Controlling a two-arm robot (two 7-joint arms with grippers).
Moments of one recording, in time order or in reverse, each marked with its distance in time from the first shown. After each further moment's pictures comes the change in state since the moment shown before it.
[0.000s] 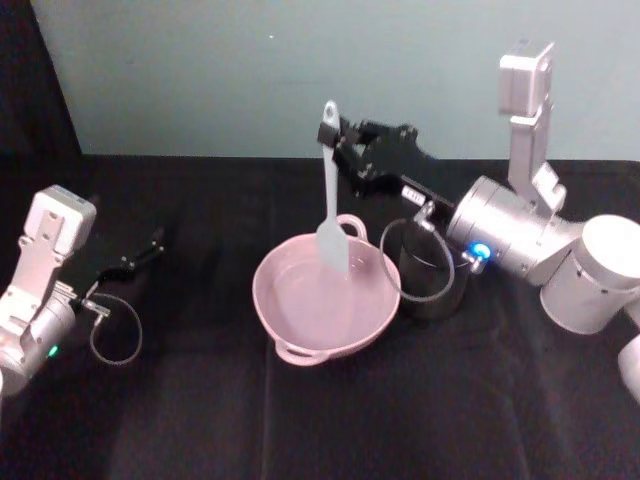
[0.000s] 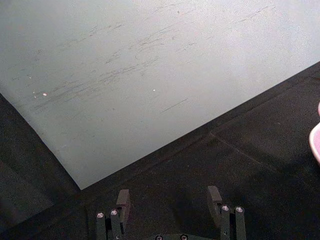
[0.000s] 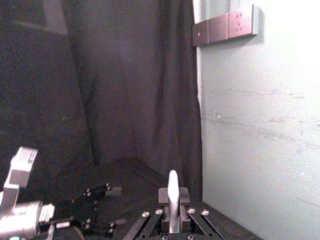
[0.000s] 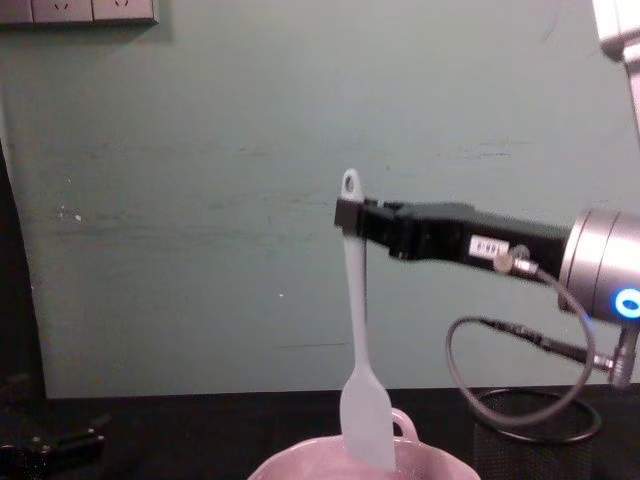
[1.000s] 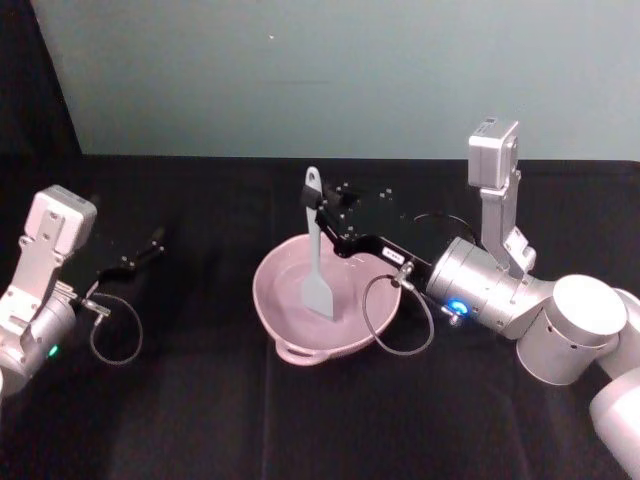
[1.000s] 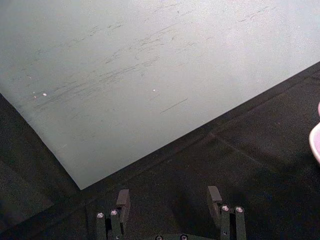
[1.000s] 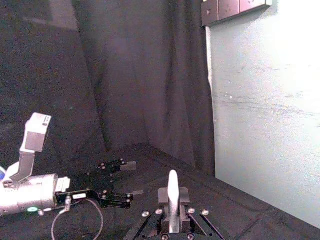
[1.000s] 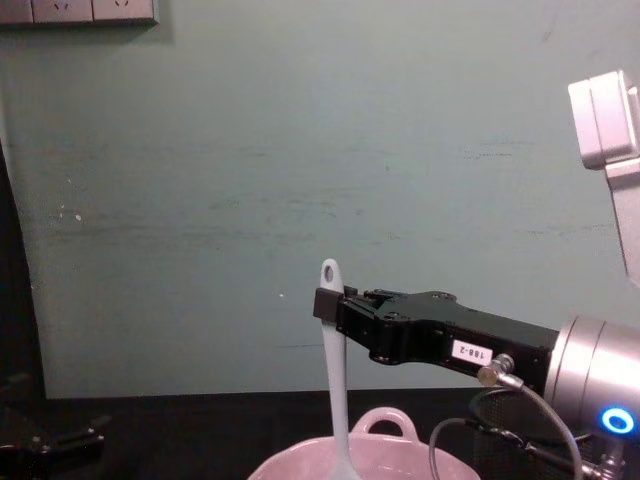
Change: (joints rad) left arm 0.000 0.000 0.000 0.000 0.000 0.000 0.000; right arm -0.085 -0.059 0.005 0.074 -0.059 -0.078 0.054
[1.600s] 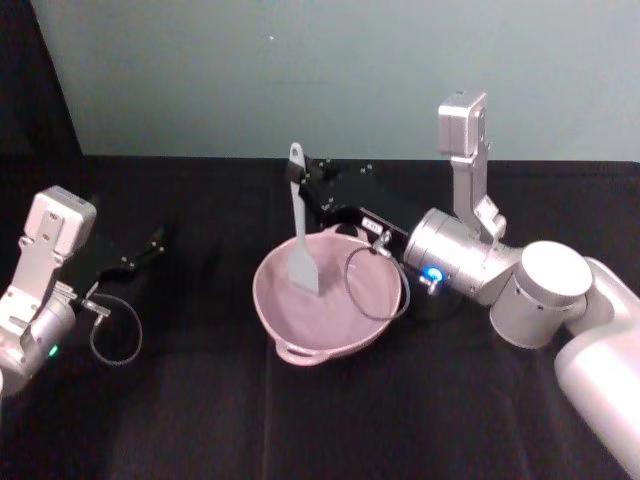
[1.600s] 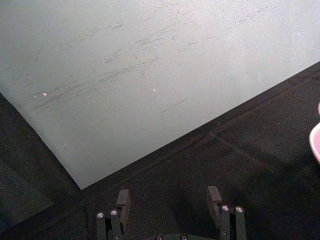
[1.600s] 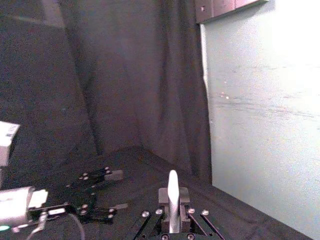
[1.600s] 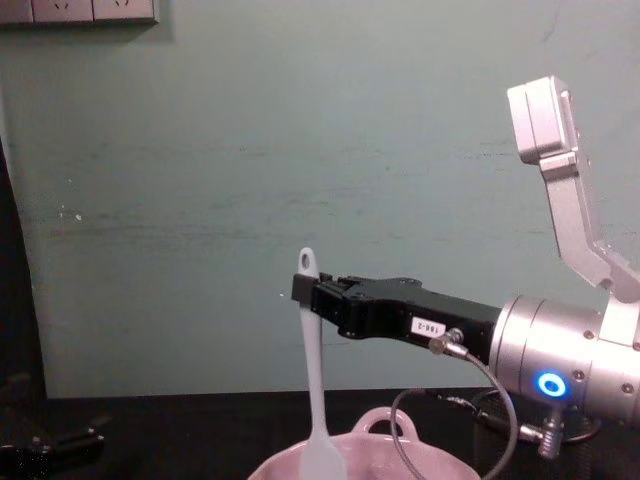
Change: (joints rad) left arm 0.000 0.000 0.000 0.000 0.000 0.000 0.000; right arm 0.121 -0.092 -0.008 0.179 -0.018 -0.010 0.026
